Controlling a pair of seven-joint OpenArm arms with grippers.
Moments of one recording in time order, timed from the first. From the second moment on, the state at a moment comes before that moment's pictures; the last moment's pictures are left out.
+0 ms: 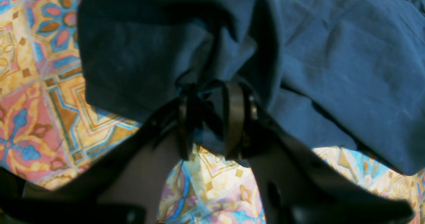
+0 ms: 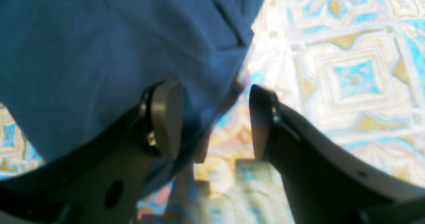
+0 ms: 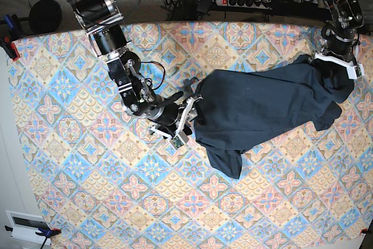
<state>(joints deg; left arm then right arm) 26.7 -15.9 -35.9 103.8 -38.2 -9.7 40.0 16.3 5.0 -24.9 68.9 21.6 22.5 -30.9</state>
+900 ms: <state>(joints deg) 25.0 -16.4 -36.0 103.8 -38.1 -9.7 39.5 13.1 0.7 -19.1 79.2 21.6 24.5 -29.2</state>
